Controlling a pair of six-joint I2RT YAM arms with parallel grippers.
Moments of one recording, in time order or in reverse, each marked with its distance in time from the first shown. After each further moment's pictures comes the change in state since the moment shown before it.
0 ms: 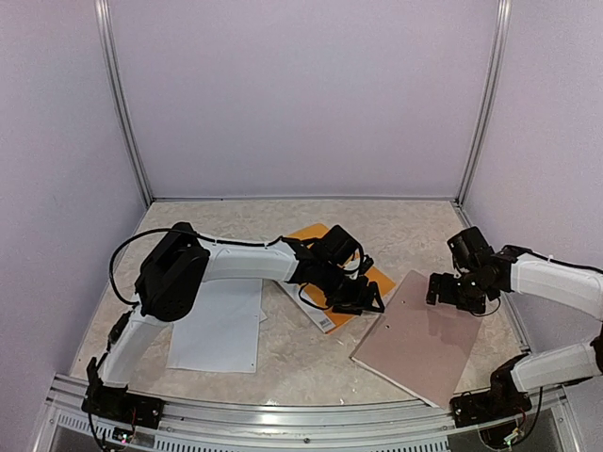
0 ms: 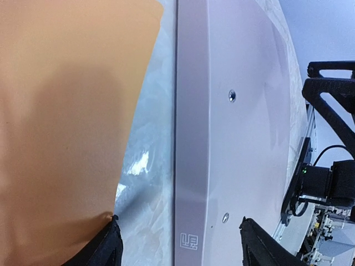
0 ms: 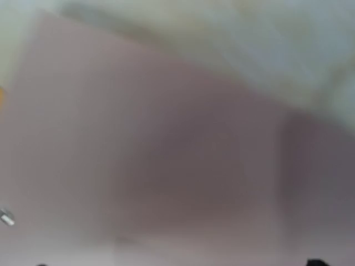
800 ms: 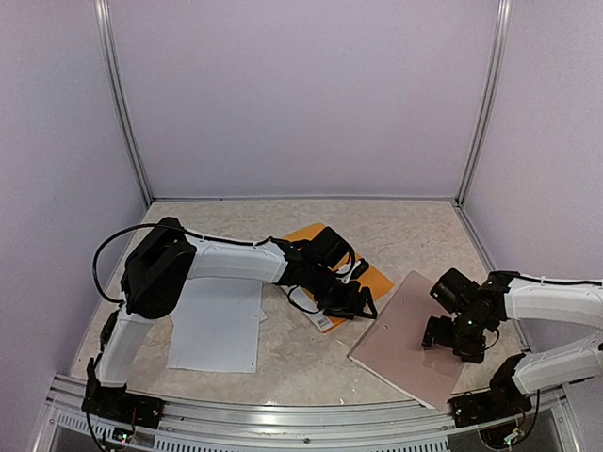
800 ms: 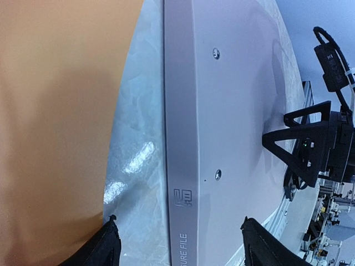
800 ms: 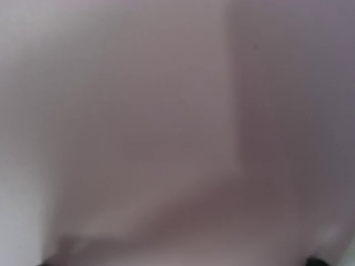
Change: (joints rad) left arm -0.003 -0.111 -0.164 0.032 0.022 0.072; right arm 0.244 -0.045 -0.144 -0.237 -0.063 0.472
